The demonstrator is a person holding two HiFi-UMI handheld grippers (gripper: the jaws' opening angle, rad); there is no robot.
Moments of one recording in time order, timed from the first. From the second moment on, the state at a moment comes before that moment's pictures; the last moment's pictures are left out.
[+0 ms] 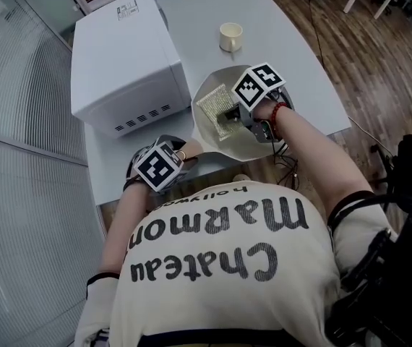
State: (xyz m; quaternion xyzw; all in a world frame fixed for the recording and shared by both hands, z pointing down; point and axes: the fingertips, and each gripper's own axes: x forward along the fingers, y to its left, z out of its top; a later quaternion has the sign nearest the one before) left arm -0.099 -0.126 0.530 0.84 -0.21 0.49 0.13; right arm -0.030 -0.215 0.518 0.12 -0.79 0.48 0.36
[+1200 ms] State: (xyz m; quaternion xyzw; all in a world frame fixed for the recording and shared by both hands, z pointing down) left arm -0.092 -0.124 0.526 0.84 -0.26 0.45 0.16; right arm 0.021 -0.176 0.614 0.19 -0.70 0.43 0.54
